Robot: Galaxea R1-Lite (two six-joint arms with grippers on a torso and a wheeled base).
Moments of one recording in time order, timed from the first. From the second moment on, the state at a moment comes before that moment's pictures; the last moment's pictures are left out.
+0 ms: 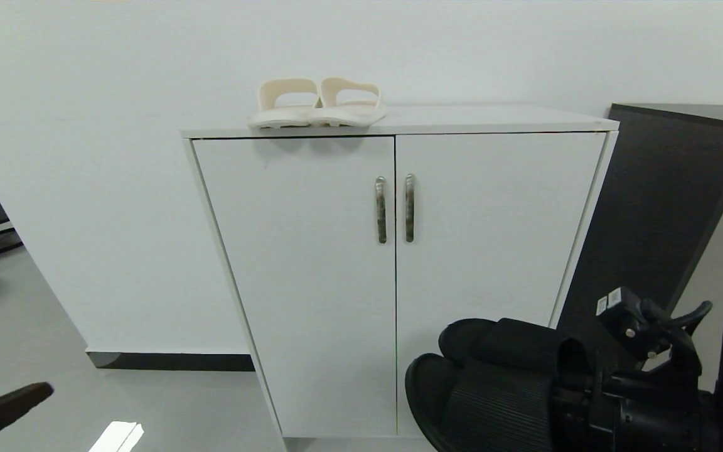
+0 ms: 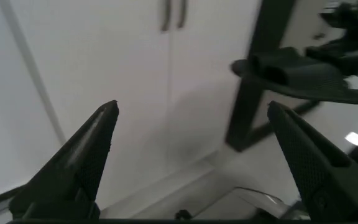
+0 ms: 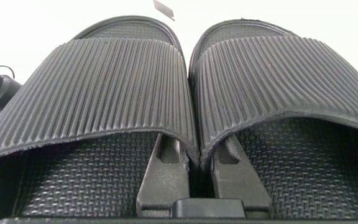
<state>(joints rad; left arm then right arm) -0.08 0.56 -0.31 -0.18 -0.52 -0.07 0.69 1.44 -0.33 -0.83 0.29 0.13</state>
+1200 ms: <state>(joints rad) -0.72 1.63 -1.18 -0.27 -0.35 -0.31 0.73 1.56 -0.32 -0.90 0.29 0.08</state>
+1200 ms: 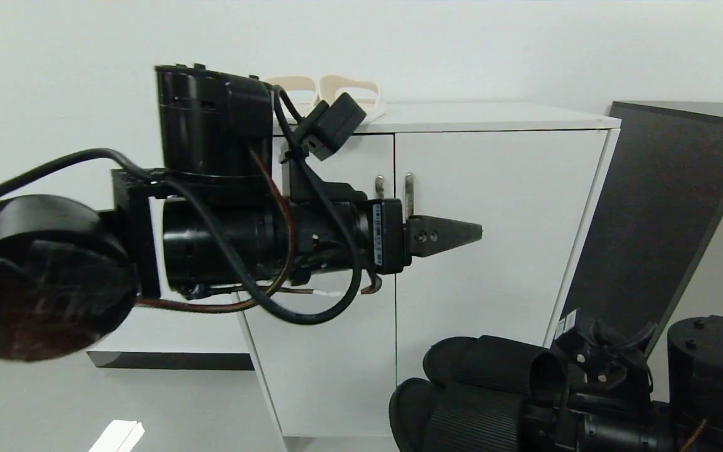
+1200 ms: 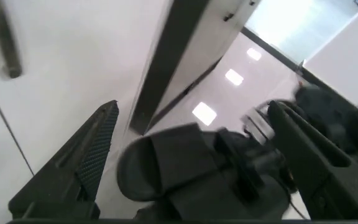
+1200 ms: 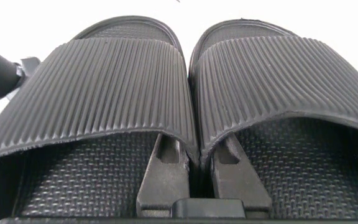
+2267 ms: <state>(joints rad) -0.57 1.88 -1.44 -0.27 -0.34 -0.31 0.73 1.57 -0.32 -0.90 0.29 0.08</state>
